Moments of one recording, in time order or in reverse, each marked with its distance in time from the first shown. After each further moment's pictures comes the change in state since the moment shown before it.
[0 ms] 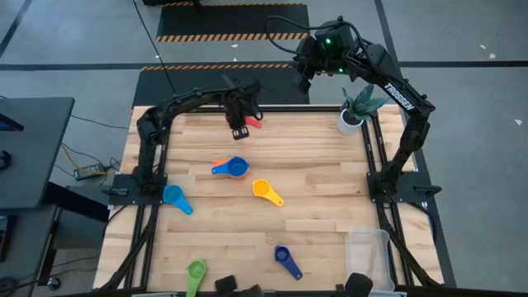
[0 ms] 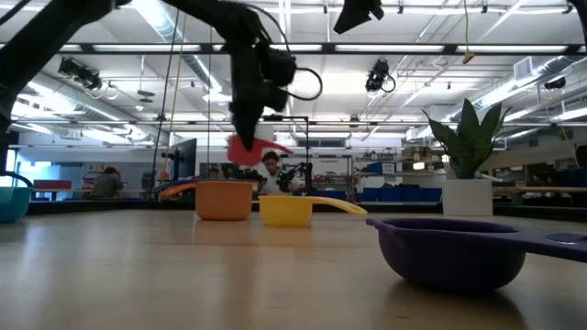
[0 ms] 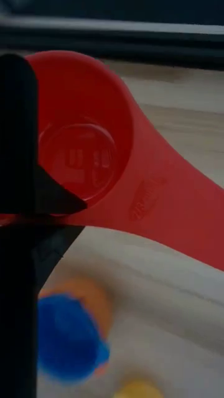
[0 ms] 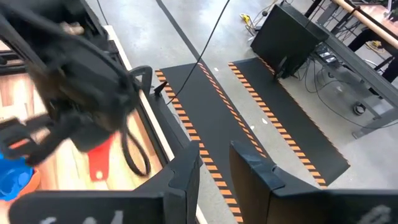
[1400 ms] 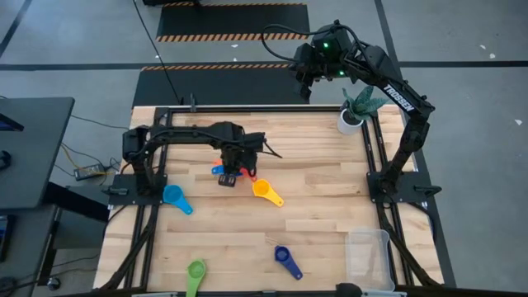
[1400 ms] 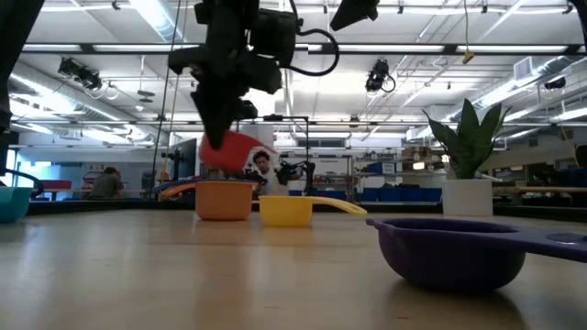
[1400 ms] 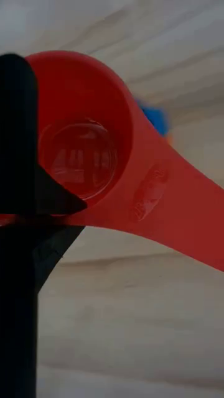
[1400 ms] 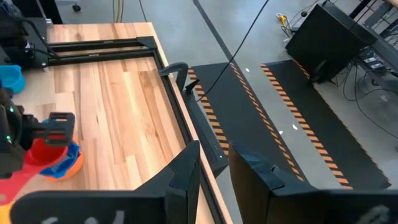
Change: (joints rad) left arm -0.376 -0.194 -0.379 0.121 0.052 0.121; right arm 0.027 0.000 0.000 -0.045 -0.123 -0.015
